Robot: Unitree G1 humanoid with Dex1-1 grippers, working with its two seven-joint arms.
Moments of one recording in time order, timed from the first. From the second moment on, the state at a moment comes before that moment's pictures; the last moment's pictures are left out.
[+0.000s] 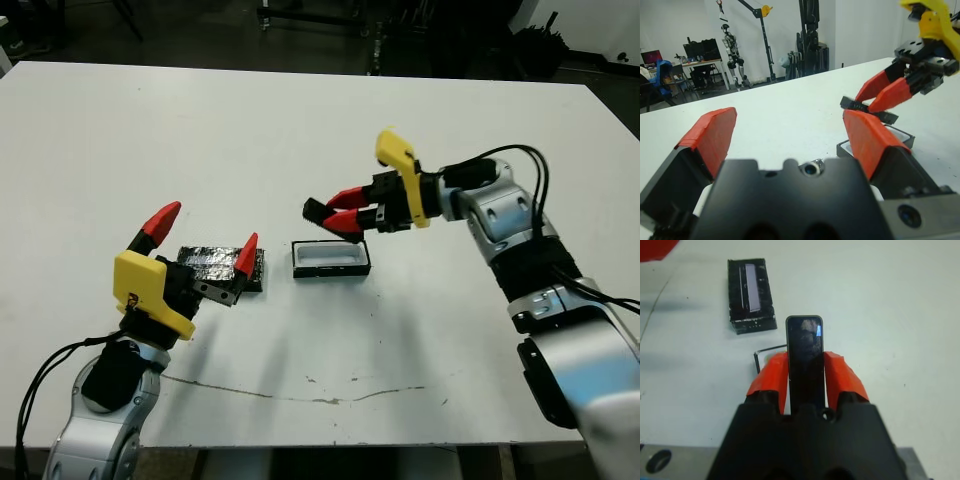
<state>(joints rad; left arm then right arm) 0.15 0.28 -0.01 -0.53 -0.15 0.17 -0.22 -0.92 -0.35 0.30 0.67 0.04 0.29 1.21</state>
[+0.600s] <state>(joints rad) 0.15 0.28 -0.01 -0.53 -0.15 0.17 -0.21 -0.92 -0.30 0.34 0.71 0.01 0.29 1.22</state>
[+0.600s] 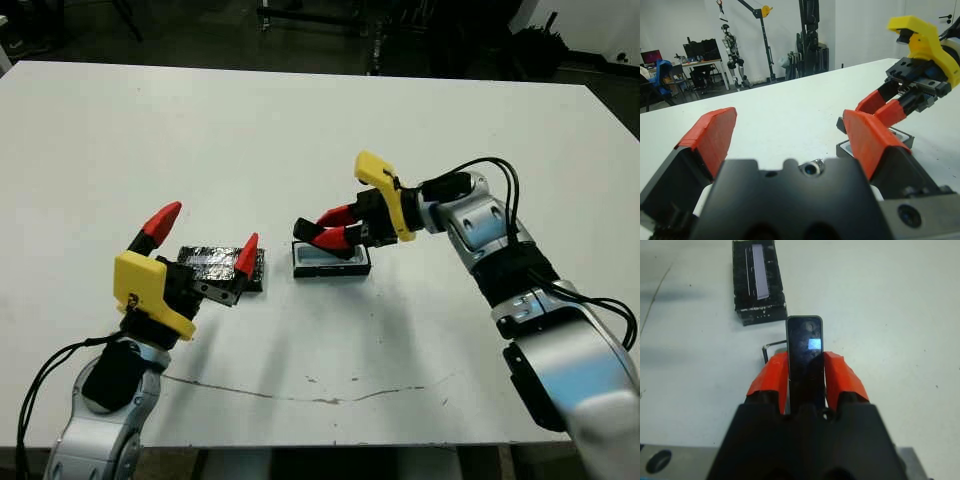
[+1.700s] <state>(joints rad) 0.16 0.27 -0.01 -0.53 -0.15 0.17 -0.21 -0.93 -0.32 0.42 0.79 -0.07 0.18 1.29</state>
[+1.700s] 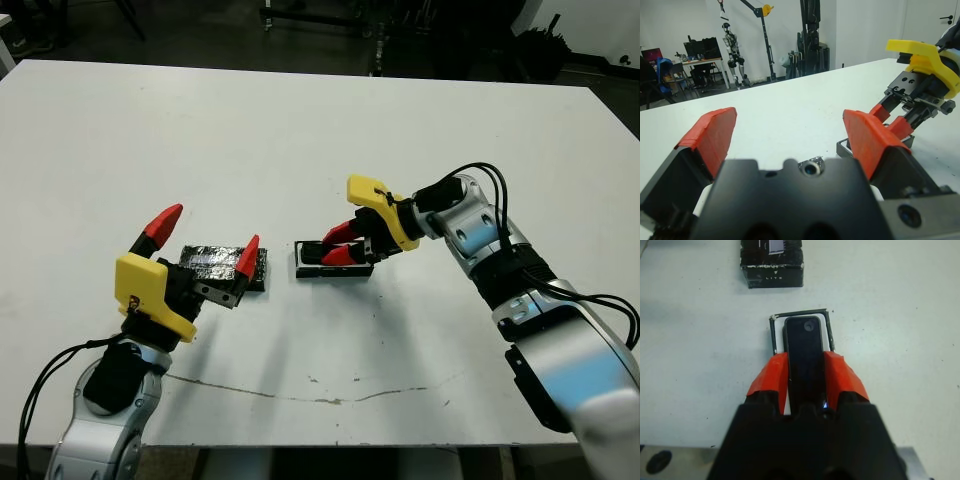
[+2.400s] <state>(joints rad) 0.16 0.27 -0.01 -0.53 -0.15 0.17 -0.21 -0.92 -0.33 0.43 0.74 -0.10 0.18 1.26</state>
